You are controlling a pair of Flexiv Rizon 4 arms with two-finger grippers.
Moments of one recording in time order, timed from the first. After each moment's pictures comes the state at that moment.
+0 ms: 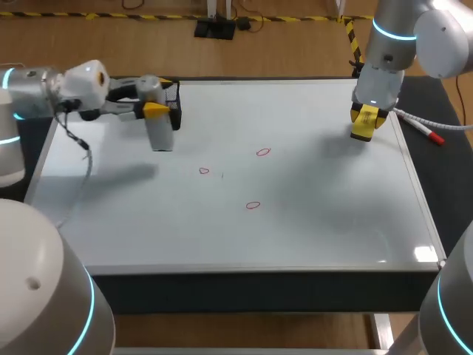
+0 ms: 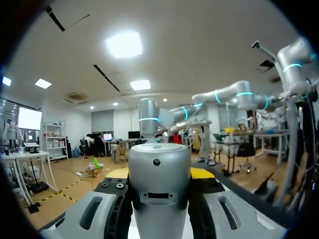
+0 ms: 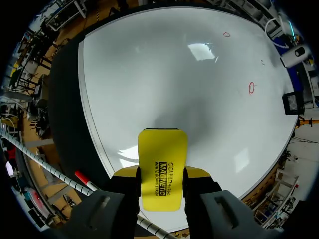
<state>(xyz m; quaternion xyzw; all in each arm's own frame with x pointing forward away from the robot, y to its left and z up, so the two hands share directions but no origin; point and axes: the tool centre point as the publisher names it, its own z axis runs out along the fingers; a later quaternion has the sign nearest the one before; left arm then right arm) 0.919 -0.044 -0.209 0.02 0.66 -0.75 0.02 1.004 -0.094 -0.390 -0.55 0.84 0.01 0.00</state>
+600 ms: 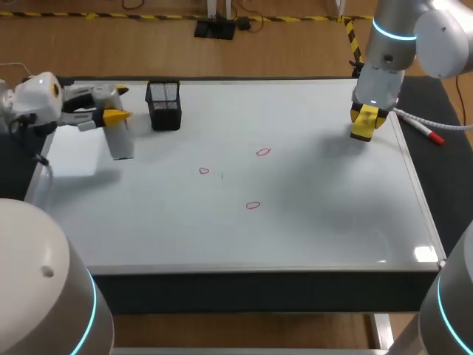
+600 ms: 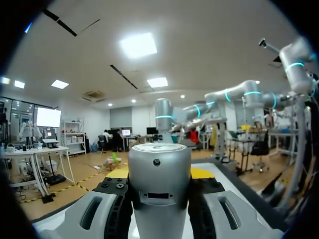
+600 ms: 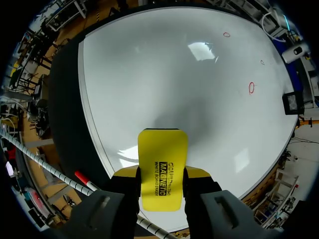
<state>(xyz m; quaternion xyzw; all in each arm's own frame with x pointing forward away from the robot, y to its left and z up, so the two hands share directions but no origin) 0.912 0.039 -0.217 -0.05 0.67 -0.73 0.08 1.004 -0.094 -0.390 -0.55 0.84 0.01 0.00</state>
